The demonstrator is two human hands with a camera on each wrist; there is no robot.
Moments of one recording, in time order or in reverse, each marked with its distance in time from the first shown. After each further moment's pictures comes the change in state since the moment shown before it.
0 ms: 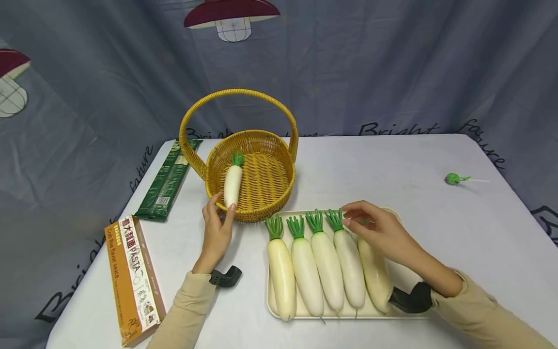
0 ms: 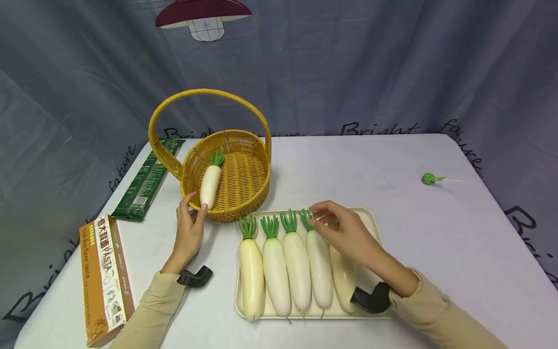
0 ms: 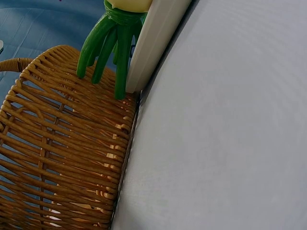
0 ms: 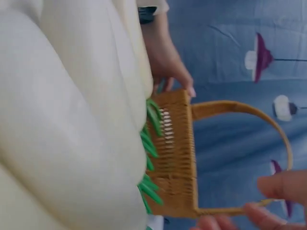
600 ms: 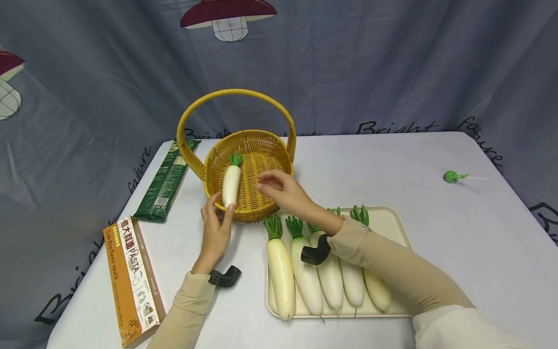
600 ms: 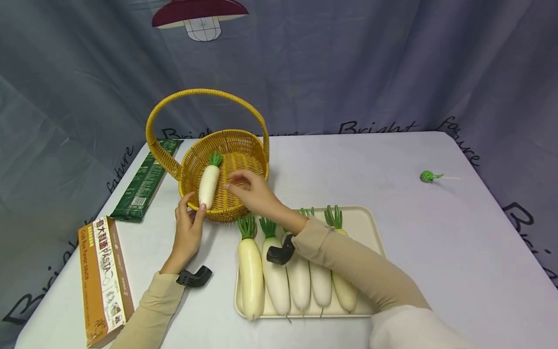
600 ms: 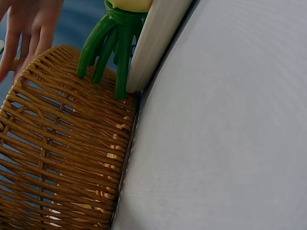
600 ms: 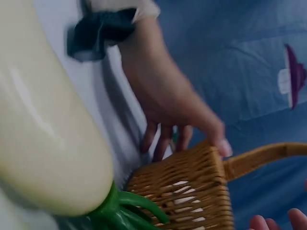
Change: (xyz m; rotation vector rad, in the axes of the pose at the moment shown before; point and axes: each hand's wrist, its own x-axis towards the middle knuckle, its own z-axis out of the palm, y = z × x) left_hand -0.001 0.001 0.000 0.018 -0.001 -0.012; right_hand 0.122 -0.055 0.098 0.406 -0.096 0.002
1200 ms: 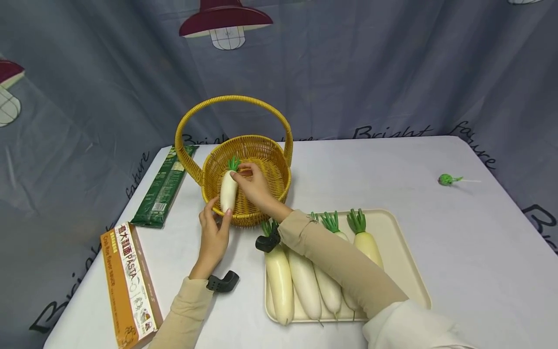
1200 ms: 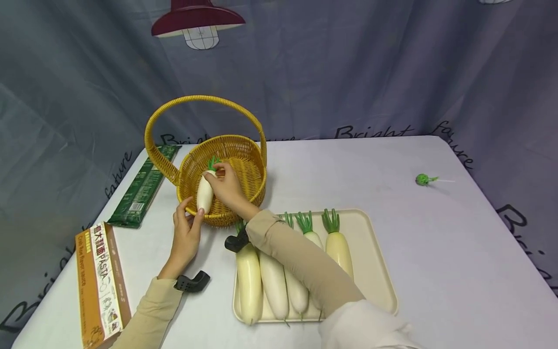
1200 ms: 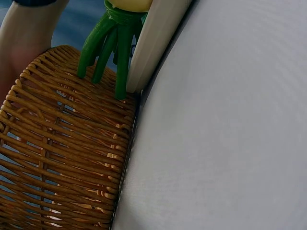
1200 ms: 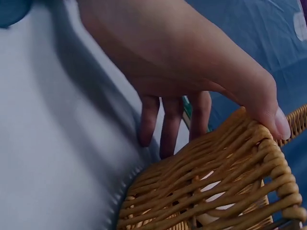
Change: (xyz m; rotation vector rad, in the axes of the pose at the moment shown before) left_hand -0.001 0.003 0.000 0.005 0.007 -0.019; right_hand 0.065 0.007 0.055 0.067 0.210 0.125
